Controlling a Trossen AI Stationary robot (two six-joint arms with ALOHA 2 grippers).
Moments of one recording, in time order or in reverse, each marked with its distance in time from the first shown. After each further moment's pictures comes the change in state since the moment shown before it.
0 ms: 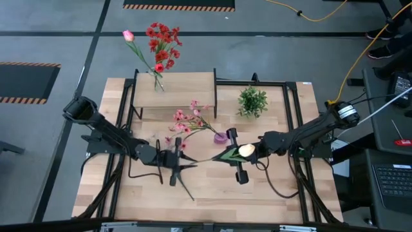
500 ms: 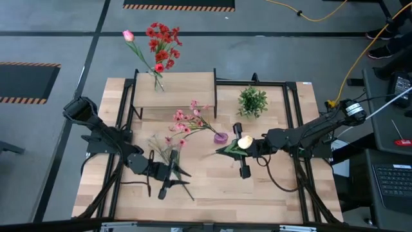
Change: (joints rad) left arm -0.154 0.000 0.000 0.000 -0.001 -0.001; right arm 0.005 -0.121 0.001 -0.252 0.120 0.081
